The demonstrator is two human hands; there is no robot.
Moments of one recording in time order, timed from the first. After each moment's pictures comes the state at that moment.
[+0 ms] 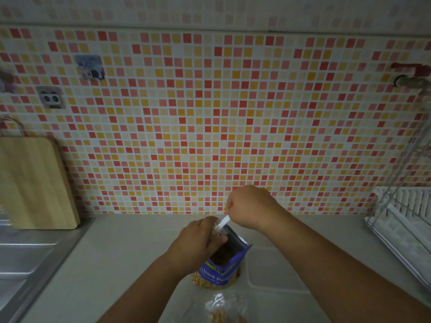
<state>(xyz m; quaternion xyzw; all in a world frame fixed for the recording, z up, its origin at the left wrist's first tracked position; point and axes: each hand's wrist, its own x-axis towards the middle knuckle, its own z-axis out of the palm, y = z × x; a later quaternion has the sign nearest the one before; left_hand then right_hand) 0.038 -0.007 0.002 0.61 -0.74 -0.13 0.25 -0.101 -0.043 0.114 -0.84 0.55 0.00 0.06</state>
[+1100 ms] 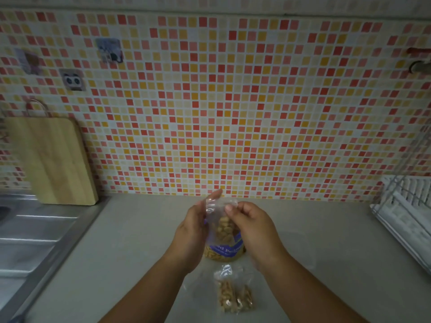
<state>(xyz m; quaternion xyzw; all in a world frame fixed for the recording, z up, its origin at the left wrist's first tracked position) 0.033 0.052 0.009 0.44 -0.43 -0.53 0.58 -0.097 0.032 0.038 -0.58 0.48 -0.43 0.50</state>
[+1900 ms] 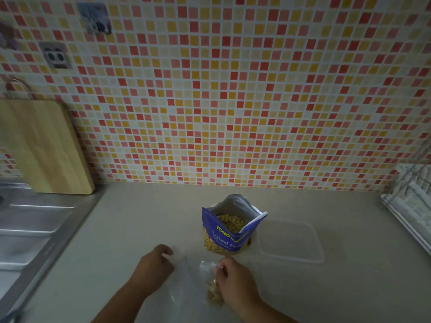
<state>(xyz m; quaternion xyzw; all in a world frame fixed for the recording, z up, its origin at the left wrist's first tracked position) 0.127 0.071 -0.111 0.80 -0.47 -0.32 0.20 -0.079 0.042 -0.130 -0.68 0.62 -0.16 0.35</state>
